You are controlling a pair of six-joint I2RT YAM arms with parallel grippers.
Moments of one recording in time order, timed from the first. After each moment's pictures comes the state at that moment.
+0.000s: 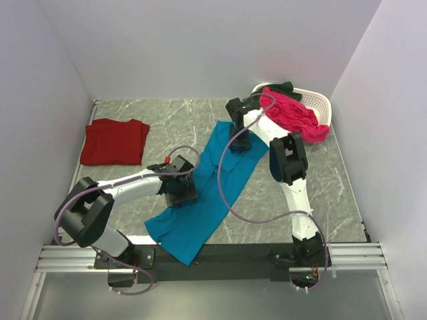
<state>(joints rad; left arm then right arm) -0.69 1.50 0.81 -0.52 0.00 -0.95 0.42 2.37 2.03 -1.01 0.06 0.53</state>
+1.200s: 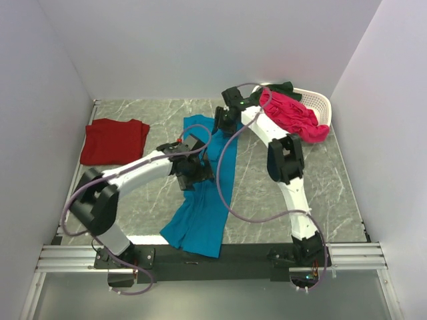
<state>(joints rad) -0.71 1.65 1.15 -0.66 0.08 -1.01 0.43 2.47 2.23 -0.79 -0.17 0.58</state>
